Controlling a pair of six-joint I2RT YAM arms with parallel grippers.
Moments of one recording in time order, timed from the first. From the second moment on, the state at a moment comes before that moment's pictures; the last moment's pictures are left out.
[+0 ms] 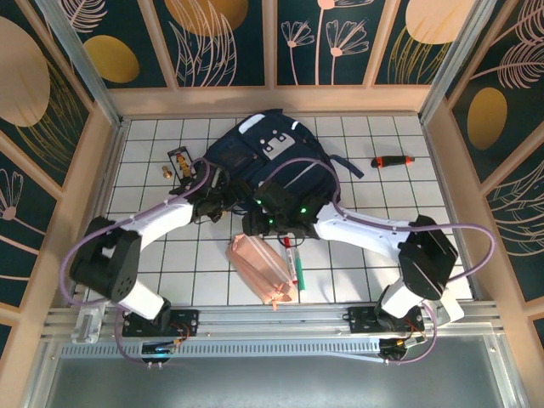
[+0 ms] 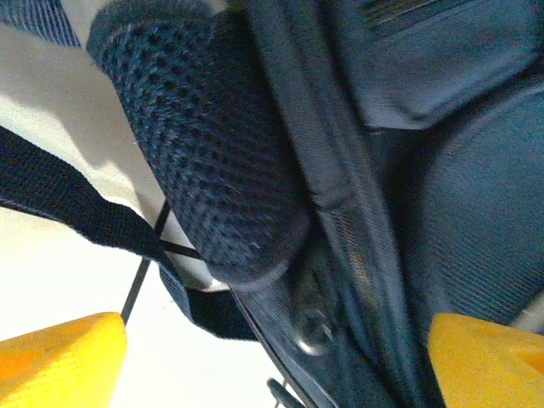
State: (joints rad) left arm -0.46 1.60 0.91 -0.25 0.13 -1.07; right arm 1.01 1.61 1.14 -0.45 -0.02 0.76
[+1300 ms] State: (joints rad) left arm -0.44 1.65 1.14 -0.36 0.32 -1.45; right arm 1.00 1.95 1.58 -0.79 0.37 1.21
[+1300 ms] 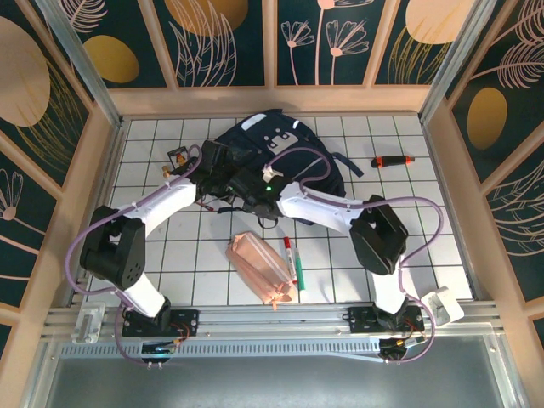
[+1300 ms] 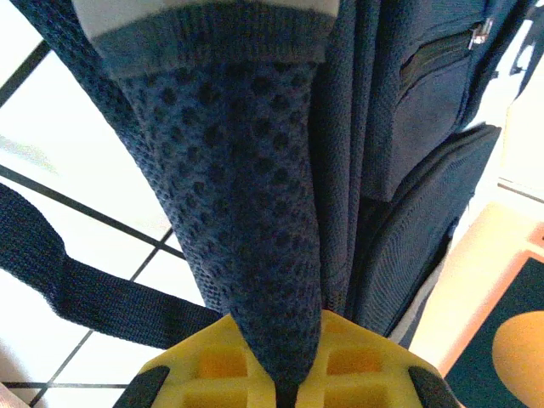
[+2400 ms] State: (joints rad) left arm -0.42 1.61 1.07 -0.25 0.36 -1.46; right arm 0.96 1.89 1.59 -0.89 0.37 1.18
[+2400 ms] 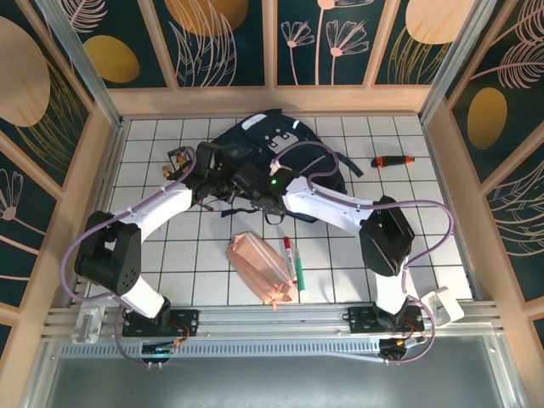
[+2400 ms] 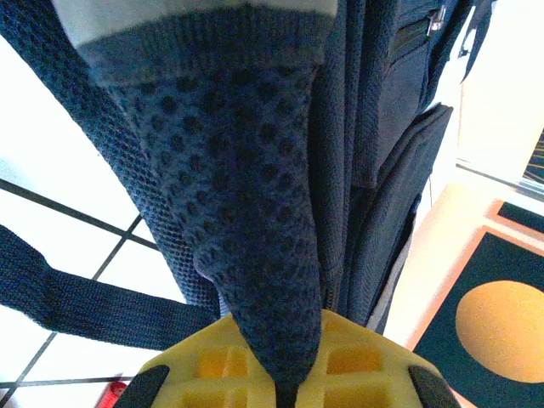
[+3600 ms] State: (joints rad) left arm -0.42 1.61 1.04 -0.25 0.36 -1.46; right arm 0.97 2.06 1.80 -1.03 0.44 1.17
